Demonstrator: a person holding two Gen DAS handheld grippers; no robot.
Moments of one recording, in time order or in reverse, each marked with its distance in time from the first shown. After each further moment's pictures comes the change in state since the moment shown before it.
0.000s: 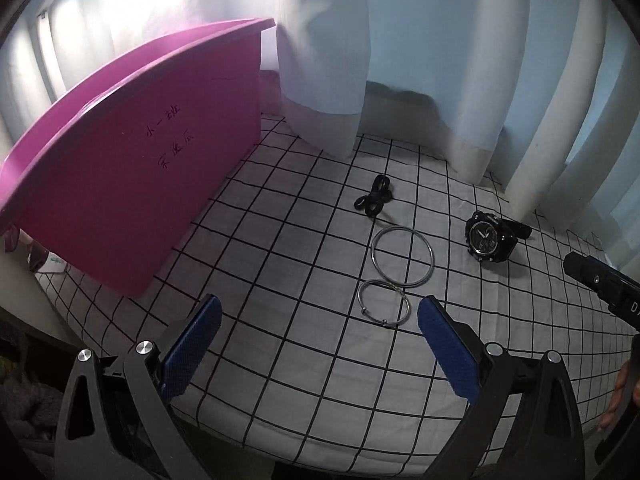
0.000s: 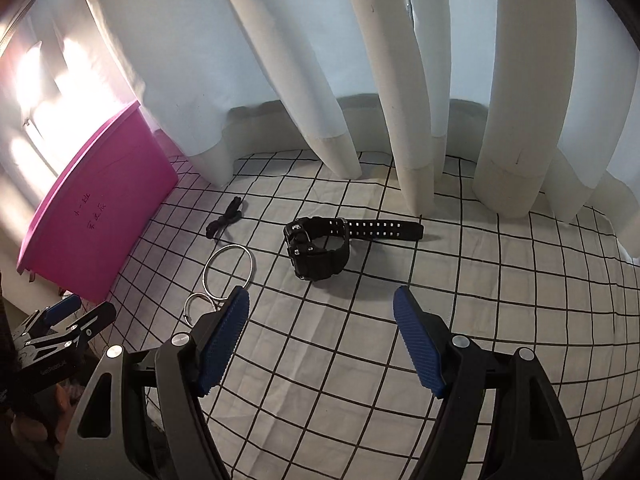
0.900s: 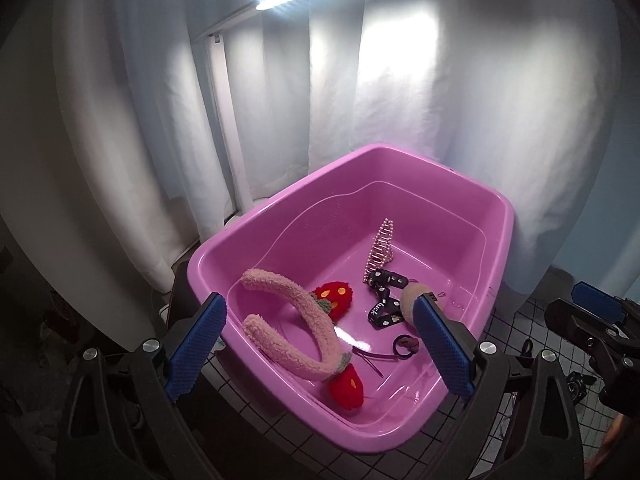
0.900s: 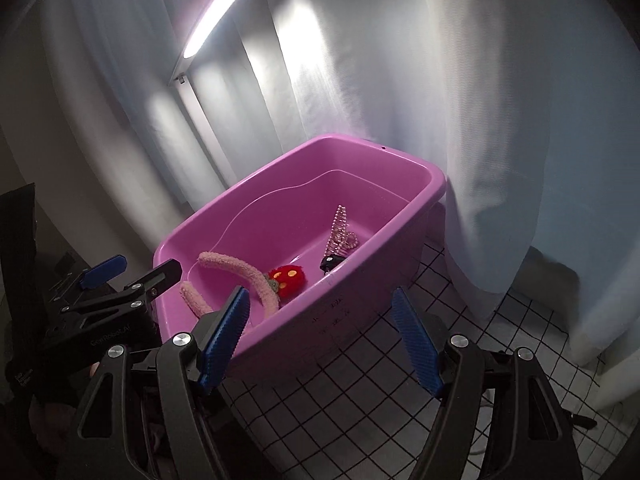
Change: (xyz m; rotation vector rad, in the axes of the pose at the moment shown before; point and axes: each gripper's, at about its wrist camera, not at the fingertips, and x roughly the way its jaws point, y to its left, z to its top) left arm -0.111 0.203 0.116 -0.235 -0.217 0.300; right arm -0.009 0.281 0.121 -0.359 -0.062 0.361
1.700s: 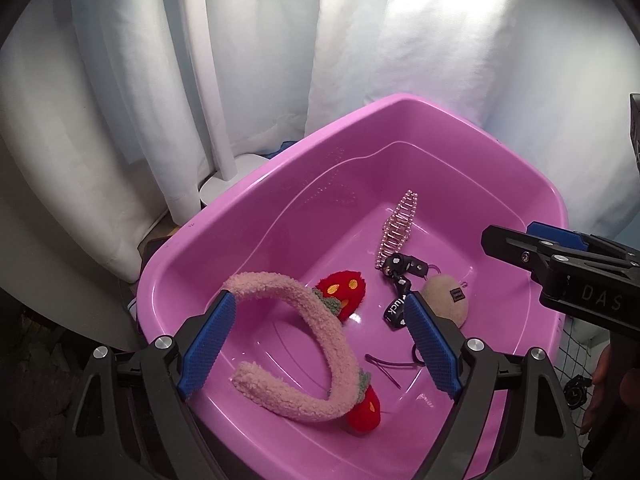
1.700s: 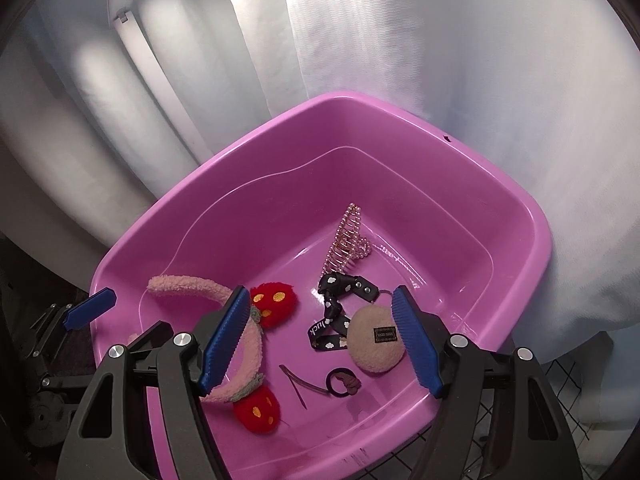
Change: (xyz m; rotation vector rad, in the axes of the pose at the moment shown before) left arm 0.108 0.041 0.031 -0.025 0.218 -0.061; right arm 0.155 0.038 0.089 -0.061 0.253 -0.040
